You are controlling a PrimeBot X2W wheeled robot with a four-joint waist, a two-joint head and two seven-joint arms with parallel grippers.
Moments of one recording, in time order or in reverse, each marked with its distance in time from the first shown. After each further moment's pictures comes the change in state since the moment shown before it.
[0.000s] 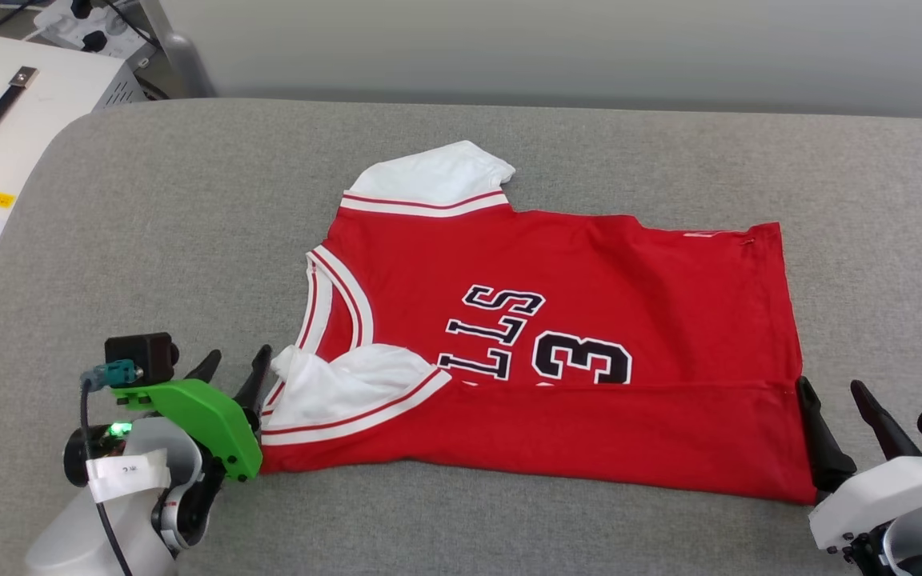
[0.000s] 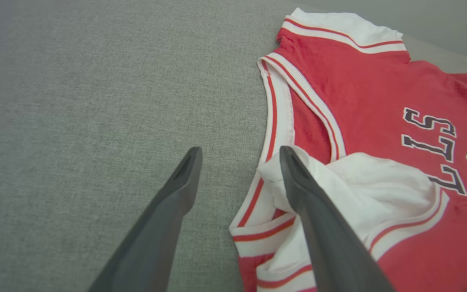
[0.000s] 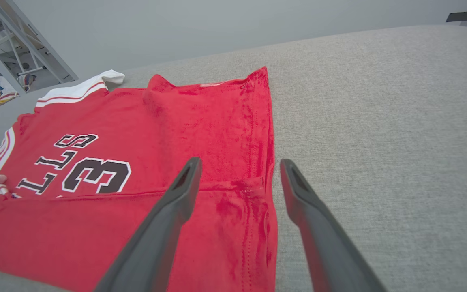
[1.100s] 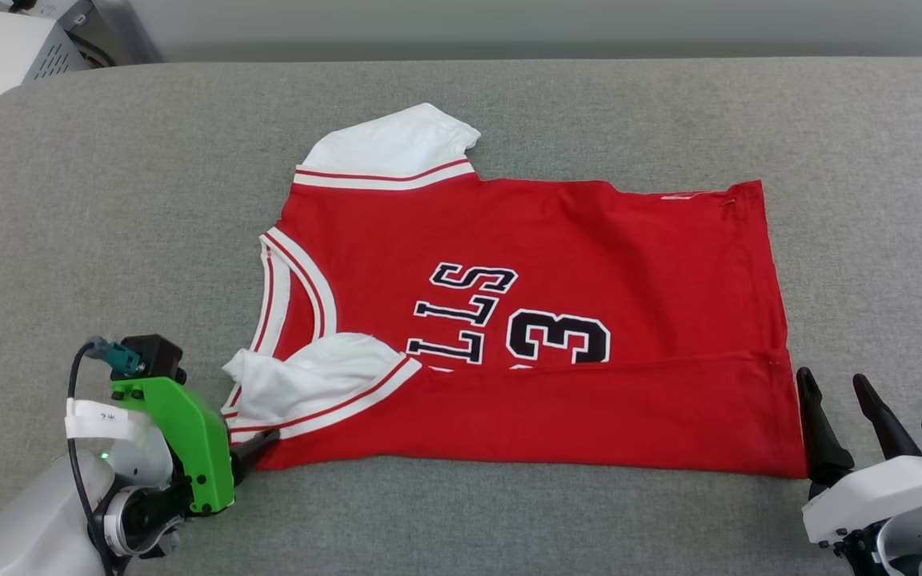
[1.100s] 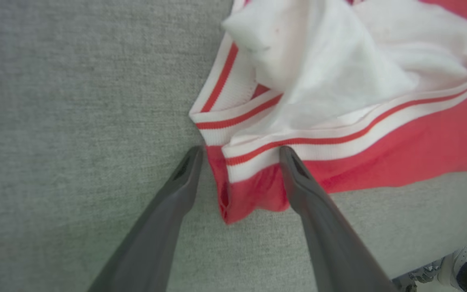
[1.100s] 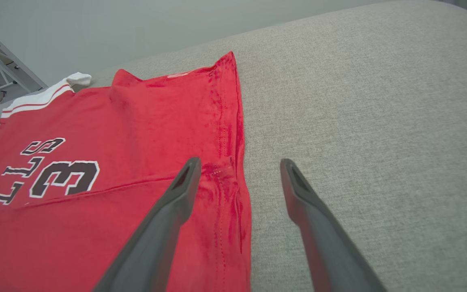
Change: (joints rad) left arm 0.061 0.198 -0.056 -0.285 -0.197 0.064 0.580; right arm 0.016 0.080 -0.059 -0.060 -0.041 0.000 -0.005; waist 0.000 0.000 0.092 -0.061
